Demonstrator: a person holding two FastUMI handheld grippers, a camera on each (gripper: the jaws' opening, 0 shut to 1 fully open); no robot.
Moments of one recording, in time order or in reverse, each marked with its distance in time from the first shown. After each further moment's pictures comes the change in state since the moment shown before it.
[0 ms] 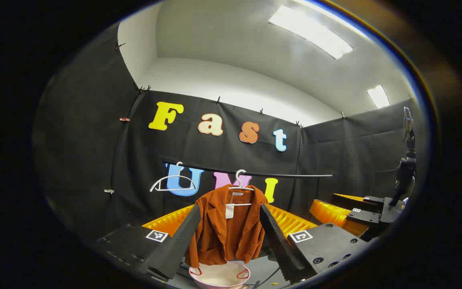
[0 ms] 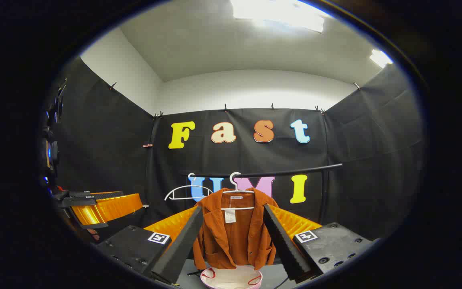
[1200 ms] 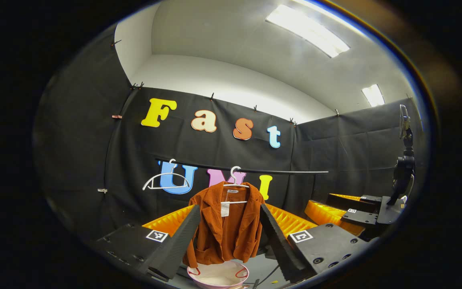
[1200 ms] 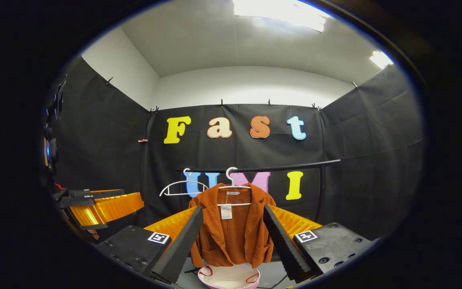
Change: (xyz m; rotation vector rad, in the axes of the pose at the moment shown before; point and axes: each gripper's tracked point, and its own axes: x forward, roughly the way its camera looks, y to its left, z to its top) left arm 0.011 -0.006 -0.010 0.001 0.022 -0.076; right arm 0.004 0.003 -0.013 -0.017 0.028 -0.046
